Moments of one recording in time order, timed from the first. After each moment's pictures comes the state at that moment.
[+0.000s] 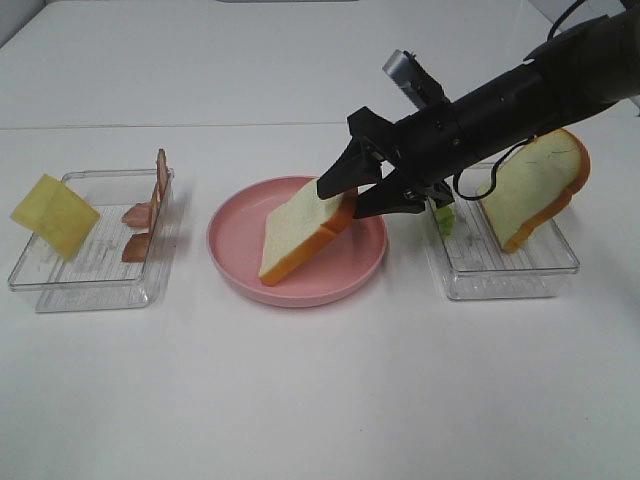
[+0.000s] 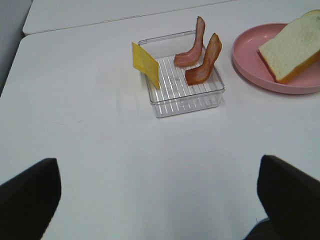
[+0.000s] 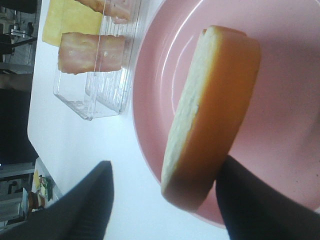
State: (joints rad) left arm 0.10 0.00 -0.52 -0.18 1.08 0.22; right arm 0.24 2.05 -1.26 1.12 0.83 -0.71
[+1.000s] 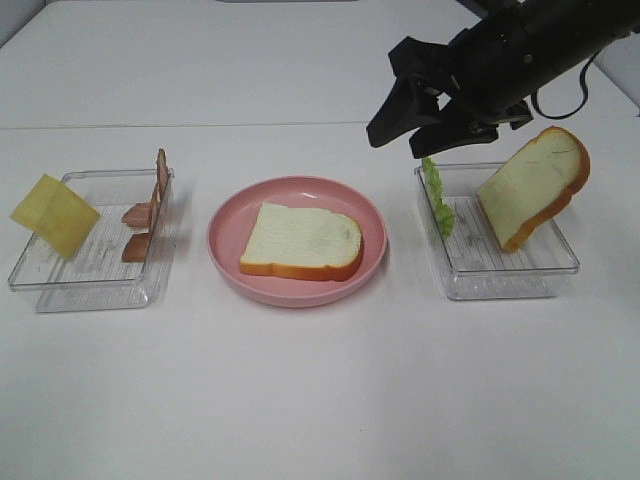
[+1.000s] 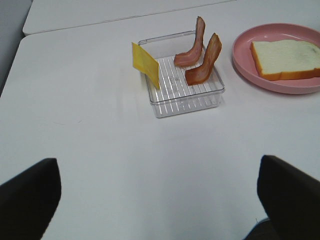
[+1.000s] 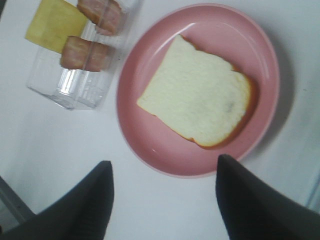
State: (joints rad) left arm 0.10 0.00 -0.52 -0.18 1.08 0.22; right arm 0.24 1.75 -1.26 0.69 0.80 -0.40
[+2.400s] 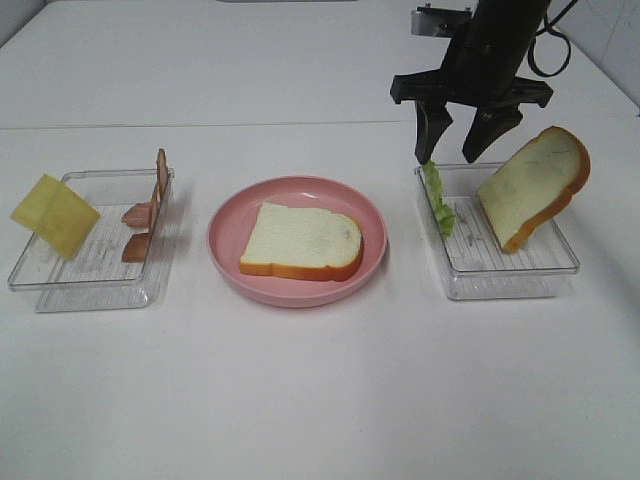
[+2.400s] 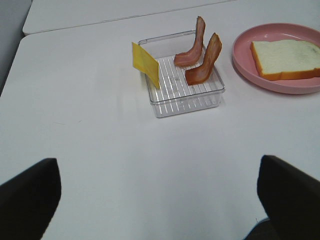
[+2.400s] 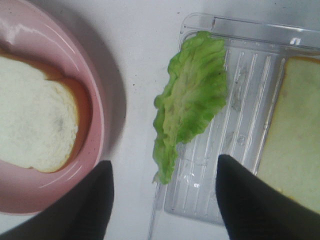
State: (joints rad) left arm 0.10 0.00 -0.52 -0.18 1.08 0.22; right arm 0.26 2.20 -1.90 0.10 1.20 0.09
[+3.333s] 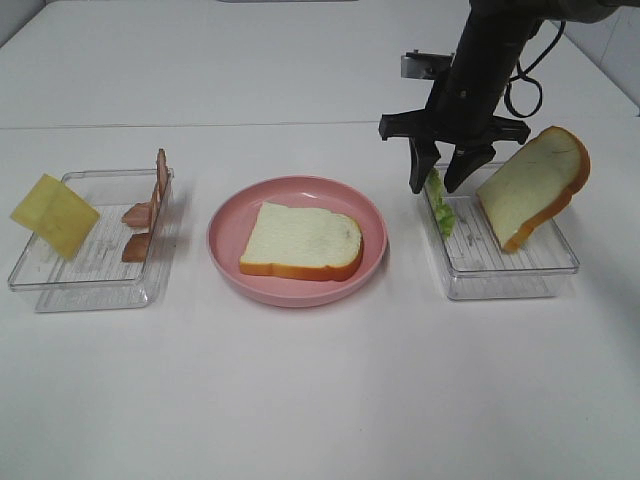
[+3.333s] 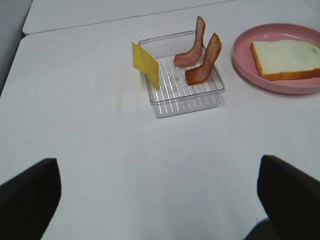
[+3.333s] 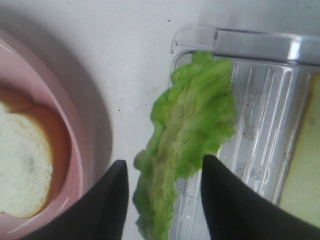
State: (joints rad) left arm 0.10 0.00 -0.52 -0.18 1.08 0.22; right arm 0.26 2.30 -1.91 0.10 1.13 0.13
